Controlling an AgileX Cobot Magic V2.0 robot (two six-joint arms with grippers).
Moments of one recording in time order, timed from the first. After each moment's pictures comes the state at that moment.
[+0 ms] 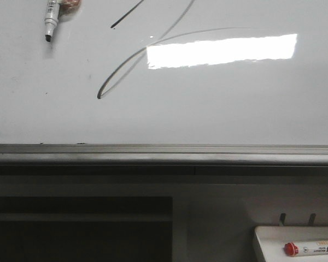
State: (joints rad) left arm -0.27 0.00 0.00 -0.14 0.33 0.32; right arm 0.87 0.18 -0.17 1.28 -0.31 -1.25
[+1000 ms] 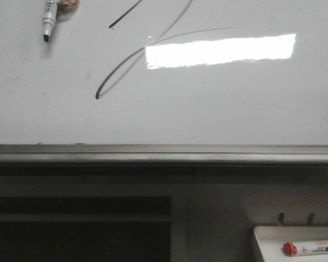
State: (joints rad) left arm -0.27 0.00 0.00 -0.14 0.33 0.32; right arm 0.87 0.18 -0.08 1.84 -0.44 -1.75
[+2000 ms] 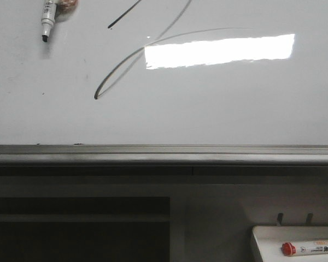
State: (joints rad) left arm -0.27 0.00 0.00 -0.14 0.33 0.32; right arm 0.41 0.26 0.01 0.35 -0.30 -0.31
